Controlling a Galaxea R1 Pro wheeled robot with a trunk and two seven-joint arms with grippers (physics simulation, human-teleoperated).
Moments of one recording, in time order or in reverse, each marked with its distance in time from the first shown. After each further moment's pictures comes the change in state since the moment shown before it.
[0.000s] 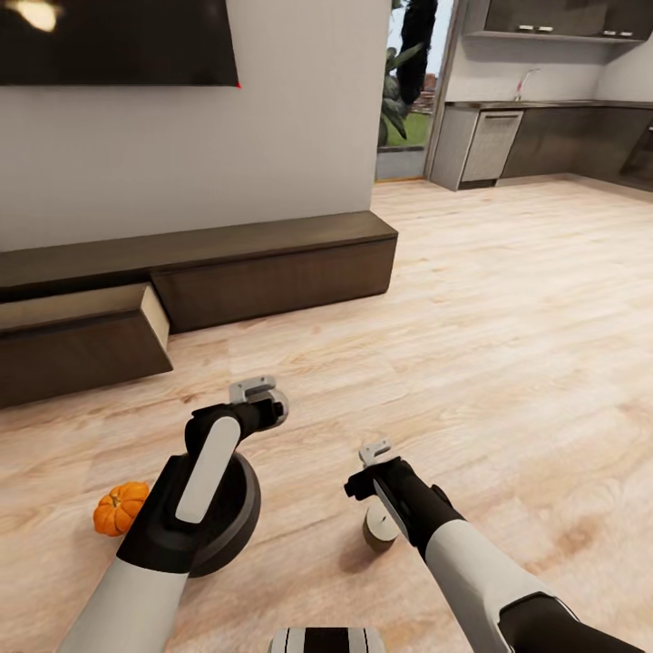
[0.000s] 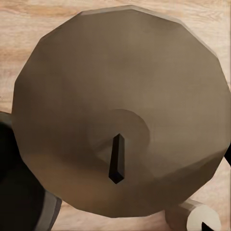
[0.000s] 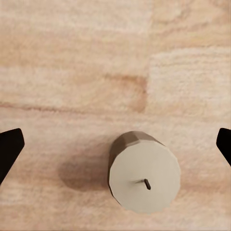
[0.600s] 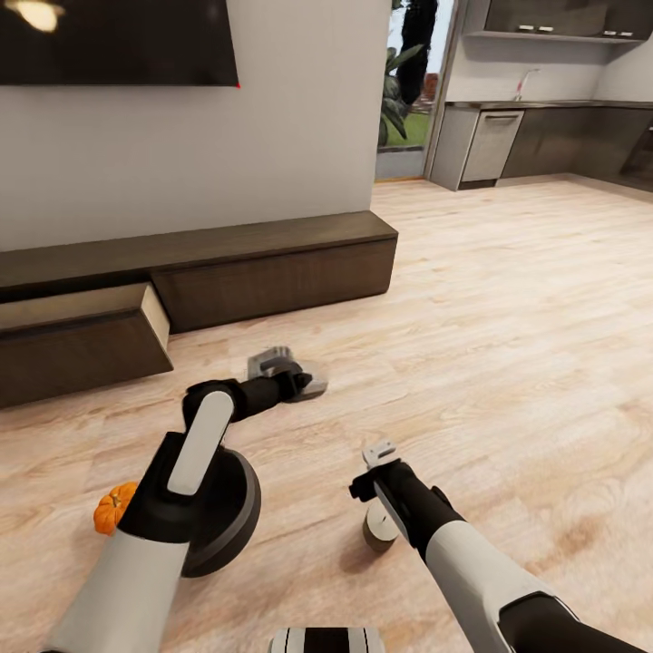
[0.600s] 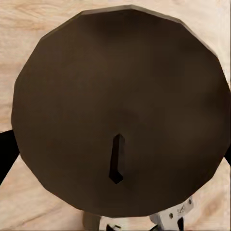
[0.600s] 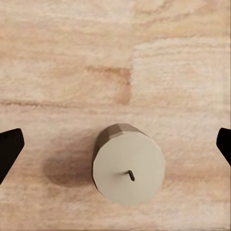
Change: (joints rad) left arm -0.086 0.005 0.007 0.003 0.181 -0.006 -0.208; right arm 0.000 0.000 -0.001 0.015 -0.002 0.010 -0.066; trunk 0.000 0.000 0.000
